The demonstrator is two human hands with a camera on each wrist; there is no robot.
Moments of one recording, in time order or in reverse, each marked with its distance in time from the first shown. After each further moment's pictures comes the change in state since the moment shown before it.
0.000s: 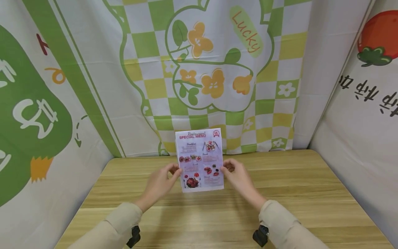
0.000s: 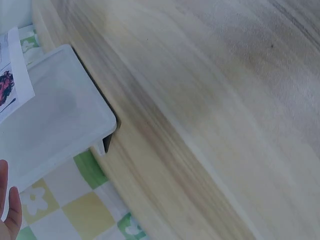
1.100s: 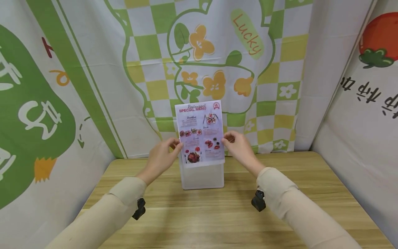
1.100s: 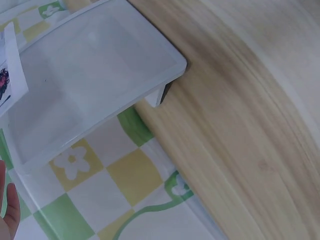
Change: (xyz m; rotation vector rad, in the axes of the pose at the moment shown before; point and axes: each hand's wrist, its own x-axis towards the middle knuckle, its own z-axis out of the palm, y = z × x) left_hand 0.065 0.025 -0.040 0.024 0.078 0.042; right_hand 0.067 -0.046 -0.038 -0.053 -0.021 -0.057
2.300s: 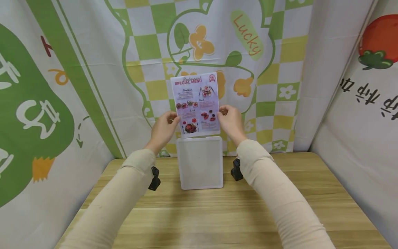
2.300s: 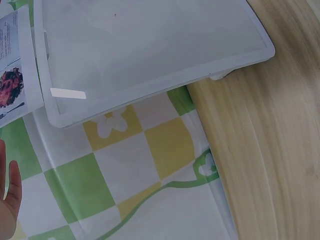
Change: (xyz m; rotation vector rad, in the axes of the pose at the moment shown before) left_hand 0.075 0.010 -0.017 -0.209 0.056 -0.238; right_hand 0.068 -0.041 -0.005 0.016 0.165 0.077
